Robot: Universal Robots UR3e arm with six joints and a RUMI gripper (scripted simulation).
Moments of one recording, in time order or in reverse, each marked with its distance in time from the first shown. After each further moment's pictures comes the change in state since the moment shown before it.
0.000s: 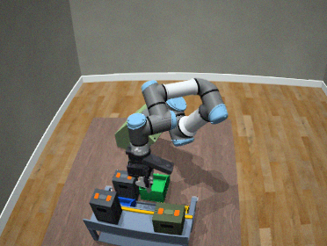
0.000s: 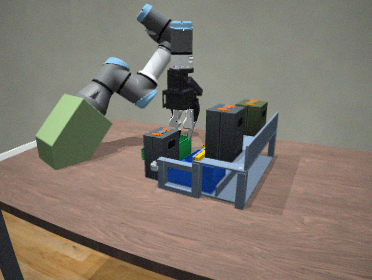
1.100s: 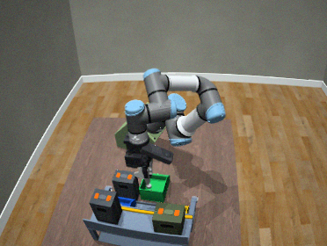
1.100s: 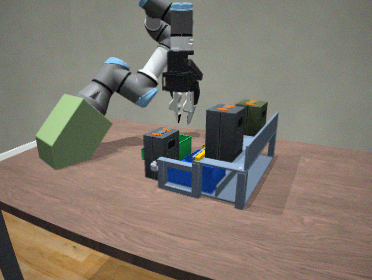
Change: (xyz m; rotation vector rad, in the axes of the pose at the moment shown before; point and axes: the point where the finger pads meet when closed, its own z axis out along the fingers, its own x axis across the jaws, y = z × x) arm -0.001 -0.001 -0.052 0.006 -0.007 -0.001
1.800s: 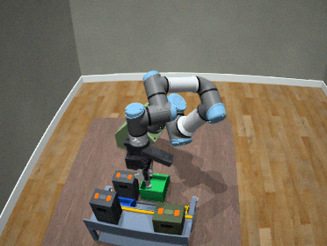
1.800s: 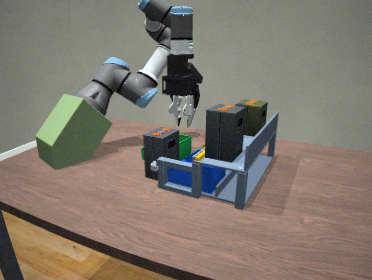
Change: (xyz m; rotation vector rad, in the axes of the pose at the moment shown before) arm 0.000 0.000 0.010 0.000 0.000 0.000
